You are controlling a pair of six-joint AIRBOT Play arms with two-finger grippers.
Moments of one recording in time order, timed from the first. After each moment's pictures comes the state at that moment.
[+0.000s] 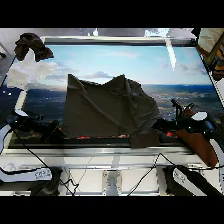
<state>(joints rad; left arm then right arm) 0.44 -1.44 0.71 1.07 -1.34 -1.53 -0.26 -1.05 0.54 -0.86 1.15 1.10</state>
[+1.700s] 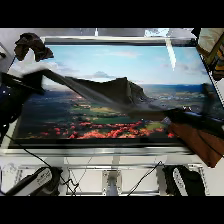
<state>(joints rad) 0.44 -1.06 0.72 -0.60 -1.52 -0.86 -0.26 -0.46 0.75 -0.88 1.17 1.29</state>
